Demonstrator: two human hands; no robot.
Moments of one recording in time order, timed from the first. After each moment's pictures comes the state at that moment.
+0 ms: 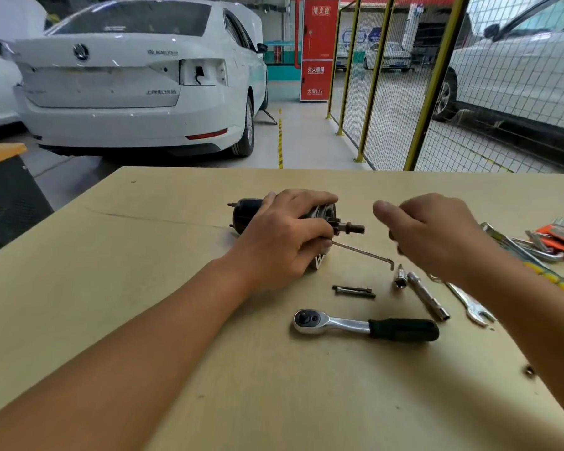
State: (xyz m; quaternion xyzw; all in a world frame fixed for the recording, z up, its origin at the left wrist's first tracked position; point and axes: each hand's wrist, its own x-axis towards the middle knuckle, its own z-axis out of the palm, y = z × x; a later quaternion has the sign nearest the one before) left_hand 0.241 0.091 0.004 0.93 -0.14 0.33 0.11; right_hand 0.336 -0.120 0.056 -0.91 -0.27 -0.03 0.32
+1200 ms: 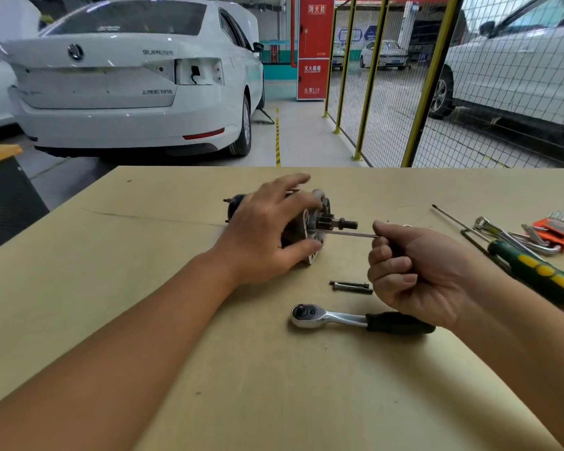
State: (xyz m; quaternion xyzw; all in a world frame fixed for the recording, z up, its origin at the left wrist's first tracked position) left_hand 0.238 0.105 -0.001 0.93 -0.07 0.34 0.13; right_hand 0.308 -0.121 0.041 -0.45 0.06 0.49 0.75
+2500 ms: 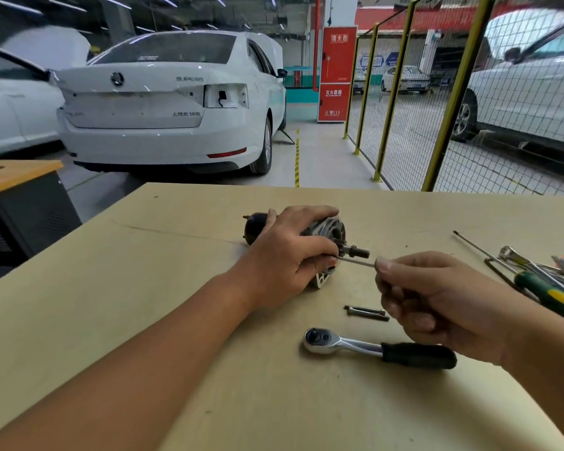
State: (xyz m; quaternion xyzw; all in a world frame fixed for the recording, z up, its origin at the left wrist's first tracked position) left_hand 0.233 0.101 0.001 0.93 -0.10 0.31 0.15; right_hand 0.318 -0.139 0.038 -0.64 -0.25 0.43 0.58
